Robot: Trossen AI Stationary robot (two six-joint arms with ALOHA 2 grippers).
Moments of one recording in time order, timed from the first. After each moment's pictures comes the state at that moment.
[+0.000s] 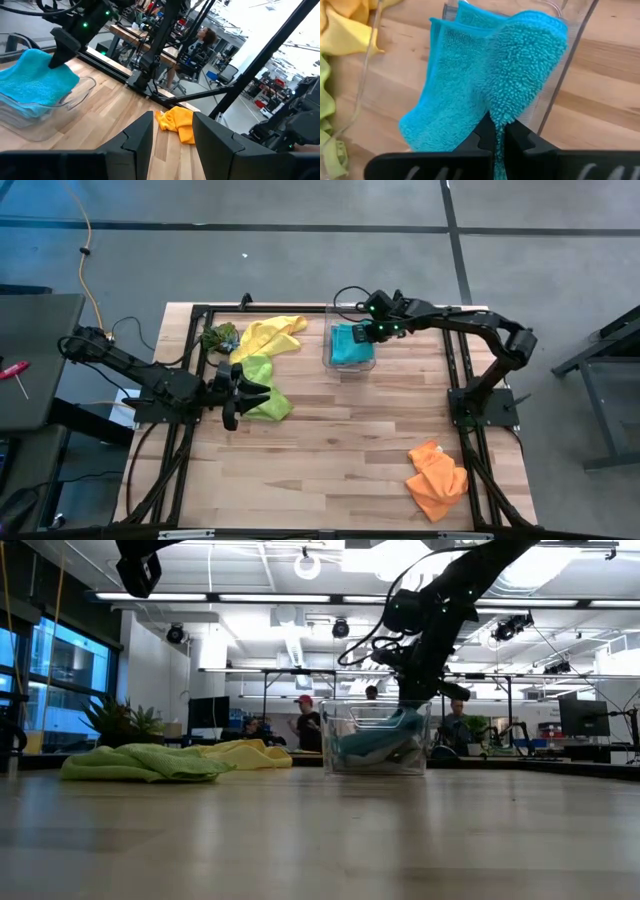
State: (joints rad) left arm -0.30 0.74 0.47 0.21 -0.49 -0.54; right arm -0.58 1.63 1.13 -0.58 -0.08 0.74
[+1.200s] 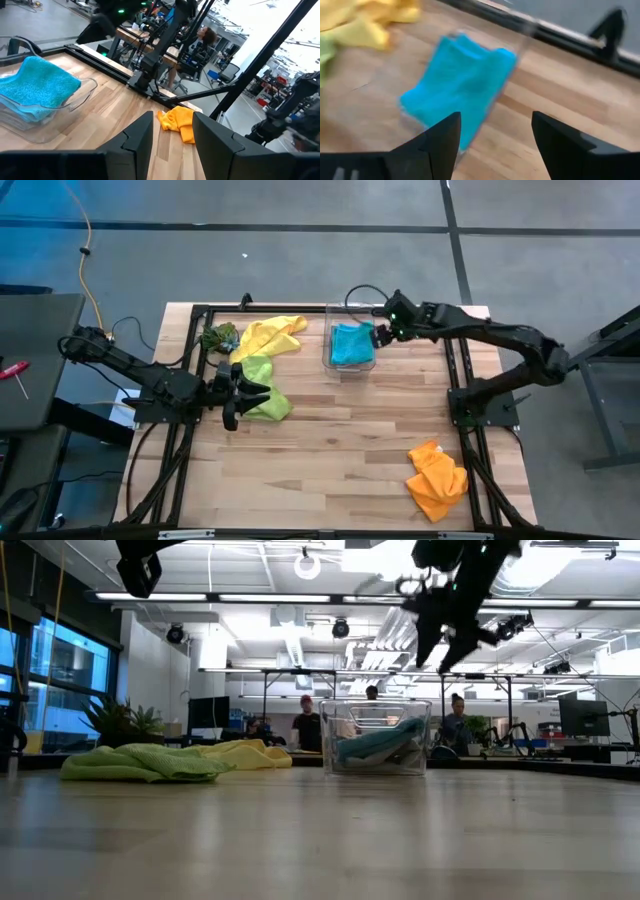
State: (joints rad) left arm -0.30 0.74 0.47 0.20 -0.49 -0.52; right arm -0.42 1.33 1.13 -0.80 0.25 0.60
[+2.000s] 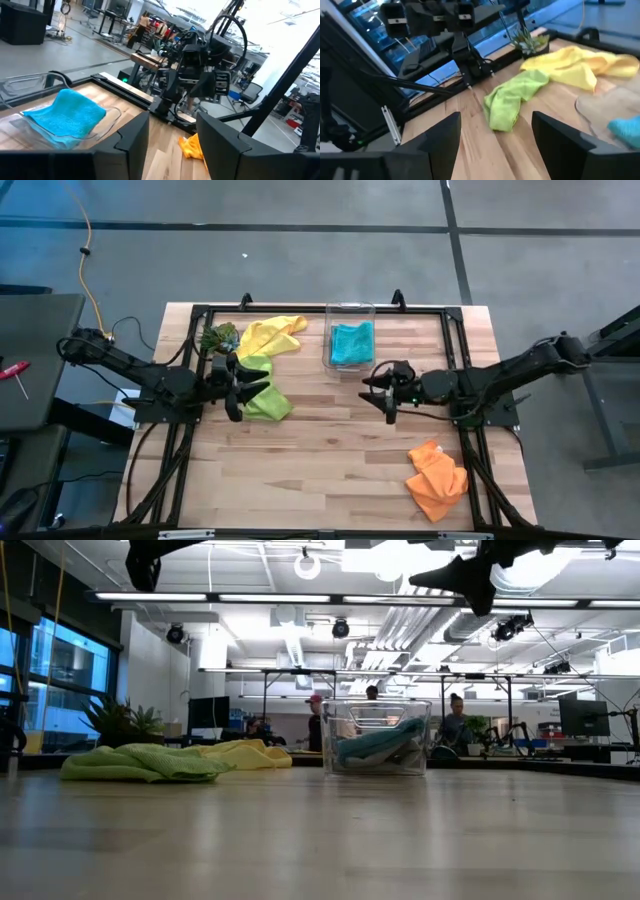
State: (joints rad) left arm -0.26 0.74 0.47 0.29 -0.61 -0.41; right arm 0.25 1.04 0.63 0.20 0.39 0.53
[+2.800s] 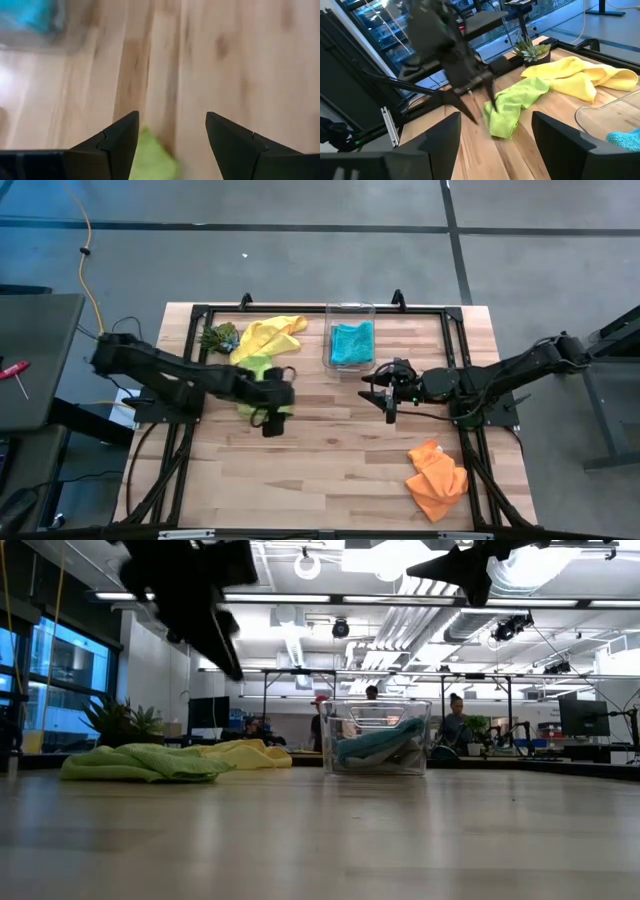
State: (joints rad) left arm -0.02 1.42 0.92 -0.50 -0.14 -0.14; right arm 0.25 1.04 0.65 0.20 0.39 0.48
